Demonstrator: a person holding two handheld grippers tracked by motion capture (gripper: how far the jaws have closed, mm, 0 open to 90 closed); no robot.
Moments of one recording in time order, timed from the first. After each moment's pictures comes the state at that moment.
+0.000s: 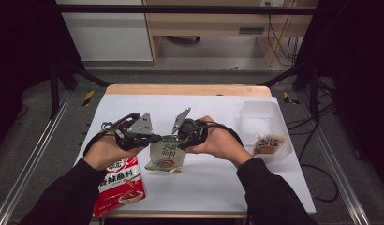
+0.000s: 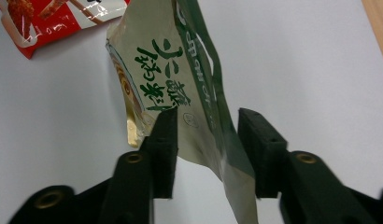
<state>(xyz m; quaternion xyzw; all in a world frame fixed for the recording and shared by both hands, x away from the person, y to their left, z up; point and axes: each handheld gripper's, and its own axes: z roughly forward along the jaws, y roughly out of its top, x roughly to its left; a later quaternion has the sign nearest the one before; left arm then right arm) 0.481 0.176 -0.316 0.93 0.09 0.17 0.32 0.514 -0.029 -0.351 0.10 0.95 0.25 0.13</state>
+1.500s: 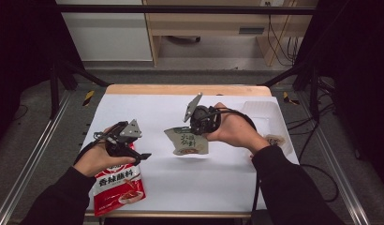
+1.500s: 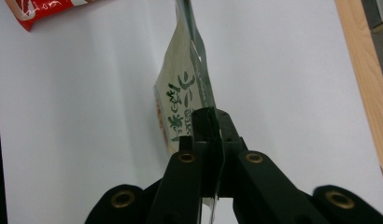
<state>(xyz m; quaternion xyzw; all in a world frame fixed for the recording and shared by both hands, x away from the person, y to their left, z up) 0.494 0.217 -0.373 0.92 0.19 0.16 0.29 0.526 -0.064 -0.307 0.08 0.96 0.22 0.13</state>
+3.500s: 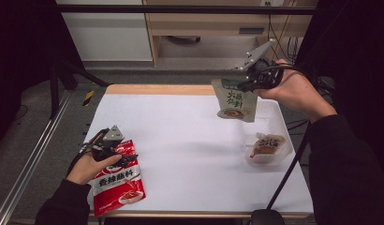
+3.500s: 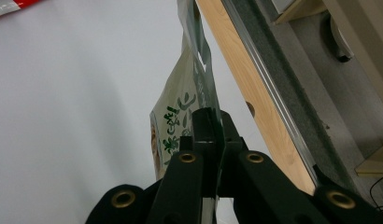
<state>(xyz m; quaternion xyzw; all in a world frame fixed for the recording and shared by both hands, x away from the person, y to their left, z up) 0.500 0.270 -0.422 0.88 0.30 0.17 0.33 0.561 -0.193 -0.202 0.18 0.93 0.25 0.22</state>
